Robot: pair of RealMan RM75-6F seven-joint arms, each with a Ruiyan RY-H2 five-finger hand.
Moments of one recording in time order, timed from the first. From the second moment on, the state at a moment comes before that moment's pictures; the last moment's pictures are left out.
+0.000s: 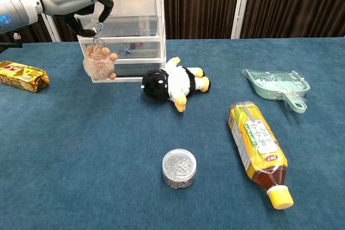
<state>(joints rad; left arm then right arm) -0.91 -1.46 -0.17 -1.08 1.55 1.02 0.39 0.05 -1.06 0.06 -1.67 -1.47 1.45 0.04</state>
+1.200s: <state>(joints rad) -1.00 -1.58 -0.19 -0.88 1.52 1.06 0.32 0.05 -1.05 0.06 -1.67 -1.46 1.45 0.07</state>
